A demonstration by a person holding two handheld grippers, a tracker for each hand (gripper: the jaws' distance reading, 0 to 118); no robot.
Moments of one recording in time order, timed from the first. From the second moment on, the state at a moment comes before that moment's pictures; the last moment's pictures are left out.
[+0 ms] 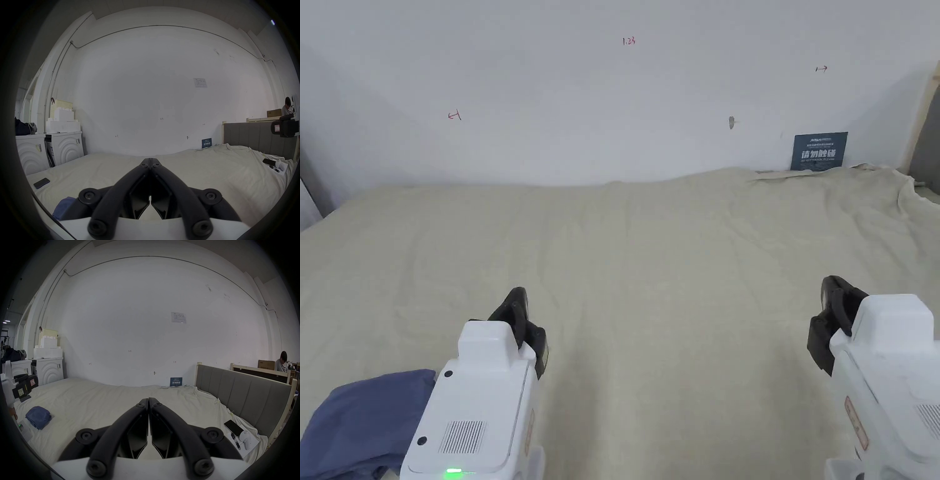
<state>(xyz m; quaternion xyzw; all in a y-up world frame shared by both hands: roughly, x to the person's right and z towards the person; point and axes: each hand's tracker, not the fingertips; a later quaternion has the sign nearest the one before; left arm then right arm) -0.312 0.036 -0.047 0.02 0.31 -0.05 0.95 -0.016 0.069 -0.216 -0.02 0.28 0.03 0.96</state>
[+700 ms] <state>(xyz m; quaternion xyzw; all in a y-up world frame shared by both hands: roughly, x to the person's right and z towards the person) -0.314 0.033 -0.048 0.01 0.31 -0.05 0.95 -0.017 0.069 -0.214 -0.02 0.29 0.04 0.96</state>
